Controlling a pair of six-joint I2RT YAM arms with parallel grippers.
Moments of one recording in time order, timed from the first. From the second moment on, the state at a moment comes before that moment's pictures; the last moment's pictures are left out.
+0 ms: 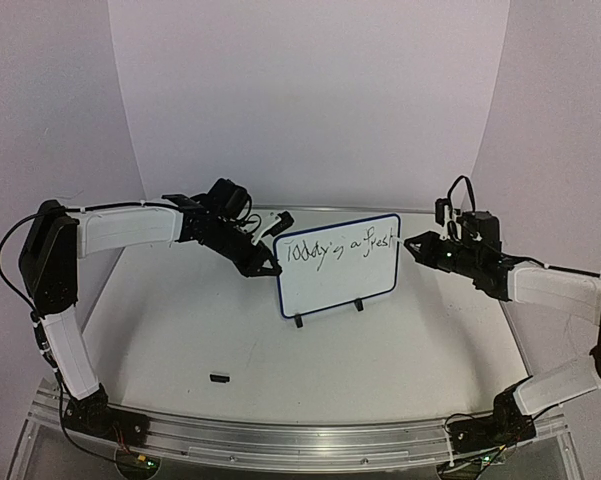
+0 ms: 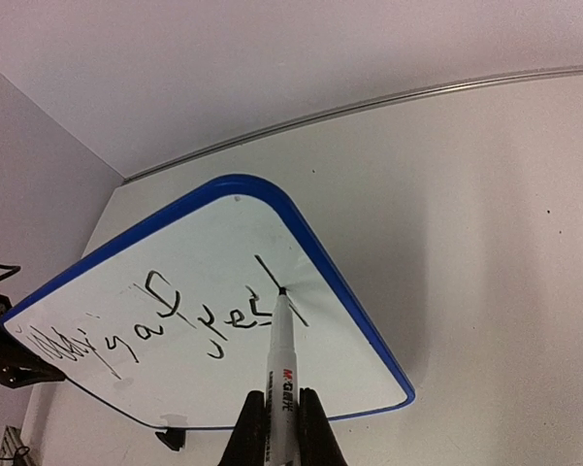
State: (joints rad) left arm -0.69 1.82 1.42 -0.49 0.47 0.16; right arm 0.33 1.31 0.73 0.18 -0.21 0.49
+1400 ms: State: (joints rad) left arm -0.69 1.82 1.42 -0.49 0.47 0.16; right arm 0.33 1.32 0.68 0.18 -0.16 0.51
